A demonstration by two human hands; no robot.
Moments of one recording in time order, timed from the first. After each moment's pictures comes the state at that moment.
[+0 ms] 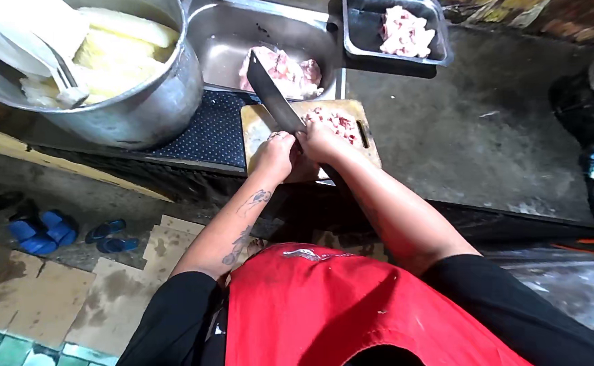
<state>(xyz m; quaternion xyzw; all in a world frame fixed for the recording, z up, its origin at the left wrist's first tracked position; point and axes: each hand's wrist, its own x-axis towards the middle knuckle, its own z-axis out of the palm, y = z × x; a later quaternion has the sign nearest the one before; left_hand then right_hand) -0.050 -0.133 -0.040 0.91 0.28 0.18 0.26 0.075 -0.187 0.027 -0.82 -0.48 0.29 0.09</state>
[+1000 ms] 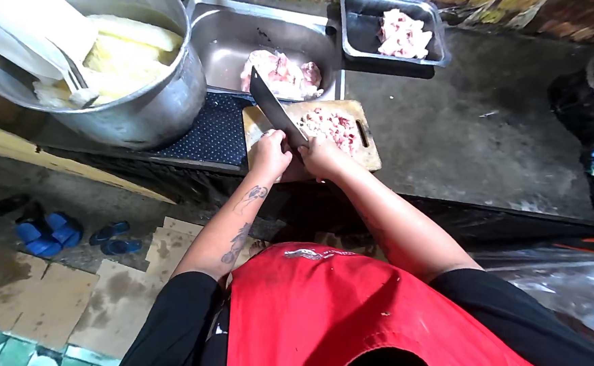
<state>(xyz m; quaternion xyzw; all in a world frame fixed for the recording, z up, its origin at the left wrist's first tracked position) -0.056 -0.130 -0.032 0.85 0.37 0.19 0.33 0.054 -0.215 0.028 -0.84 -0.44 0.30 0.08</state>
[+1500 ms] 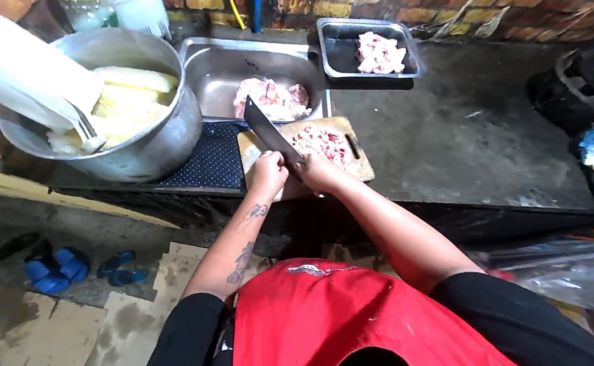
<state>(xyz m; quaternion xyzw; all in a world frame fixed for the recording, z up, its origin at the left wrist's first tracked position) -0.051 -0.128 -0.031 0.86 0.35 0.19 0.30 0.064 -0.217 0.027 -0.84 -0.42 0.33 0.10</state>
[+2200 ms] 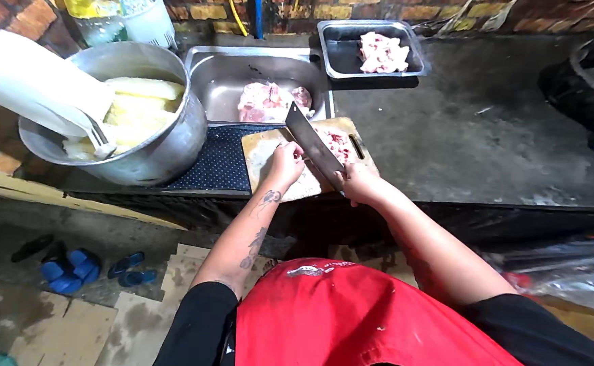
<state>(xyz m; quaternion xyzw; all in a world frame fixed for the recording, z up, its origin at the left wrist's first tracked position) -0.016 -0.121 -0.024 0.85 0.30 0.18 0.39 0.088 -0.276 0.036 -0.89 -0.34 0.30 0.10</state>
